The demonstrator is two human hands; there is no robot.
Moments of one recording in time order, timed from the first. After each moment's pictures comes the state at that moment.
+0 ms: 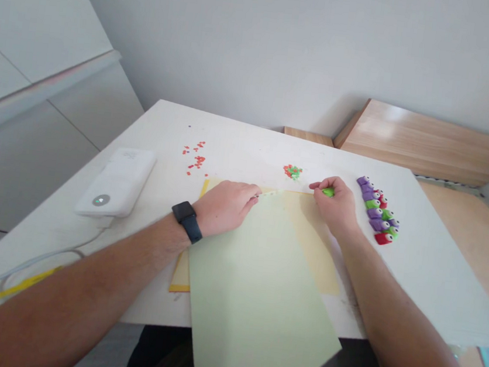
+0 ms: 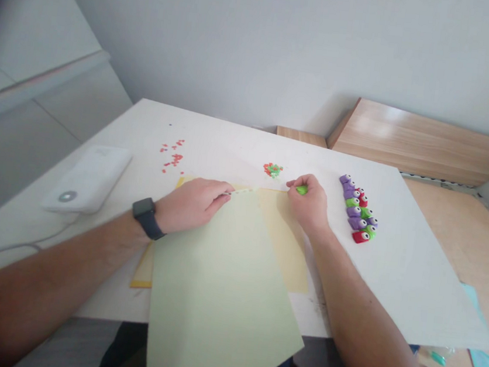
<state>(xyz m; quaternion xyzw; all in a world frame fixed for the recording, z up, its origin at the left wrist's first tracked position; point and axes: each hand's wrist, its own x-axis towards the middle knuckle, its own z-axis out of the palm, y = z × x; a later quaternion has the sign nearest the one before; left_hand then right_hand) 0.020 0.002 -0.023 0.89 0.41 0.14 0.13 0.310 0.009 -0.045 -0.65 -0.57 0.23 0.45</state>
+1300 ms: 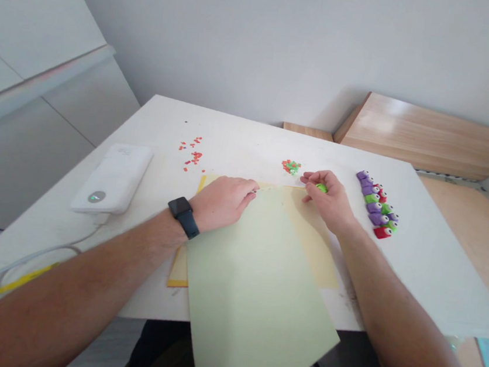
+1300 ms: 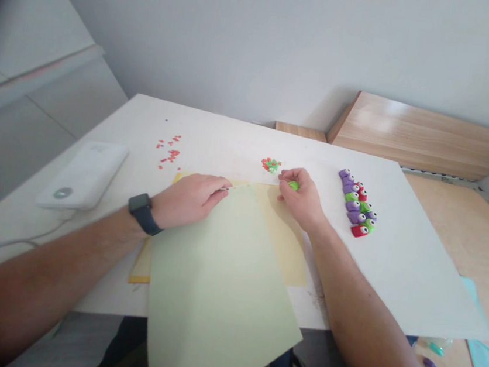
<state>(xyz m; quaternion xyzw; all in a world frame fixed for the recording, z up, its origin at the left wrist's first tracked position) 0.020 0.003 -0.026 0.89 0.41 0.15 0.13 0.299 0.003 -0.035 -0.56 -0.57 0.39 0.47</state>
